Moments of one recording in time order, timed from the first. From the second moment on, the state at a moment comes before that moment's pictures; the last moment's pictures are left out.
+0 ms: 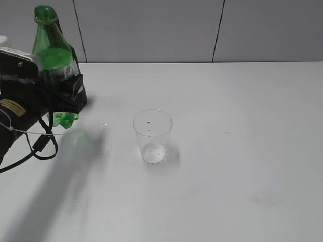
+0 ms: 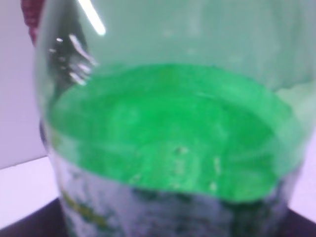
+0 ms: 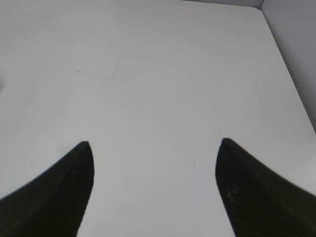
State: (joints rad) left arm -0.36 1.84 -0.53 -0.15 -1.11 0.22; right arm 0.01 0.00 -0.41 0.09 0.94 -0.13
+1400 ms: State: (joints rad) left arm -0.63 1.78 -0.53 -0.67 -1.10 1.30; right arm 0.01 0.00 -0.41 0.09 0.94 -0.13
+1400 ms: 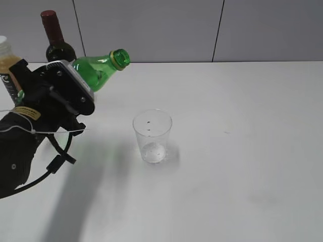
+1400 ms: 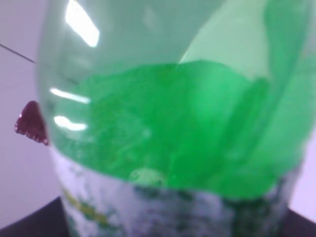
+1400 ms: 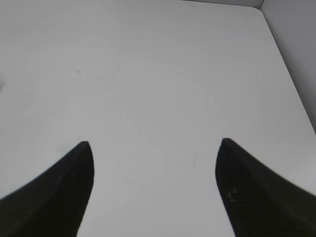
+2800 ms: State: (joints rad) left arm -0.63 1.84 -0.57 -0.67 -1.15 1.77; right arm 0.01 0.00 -0.41 0.09 0.94 -0.13
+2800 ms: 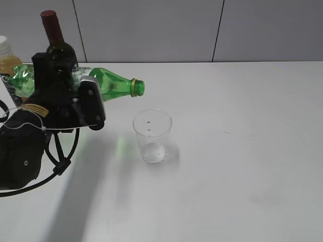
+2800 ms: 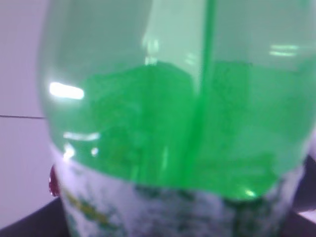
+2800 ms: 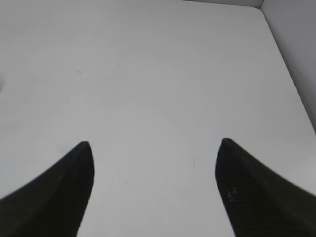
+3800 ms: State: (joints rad) left arm -0.63 1.84 -0.57 -0.69 -1.16 1.87; right arm 0.01 0.00 -0.41 0.09 0.94 -0.13
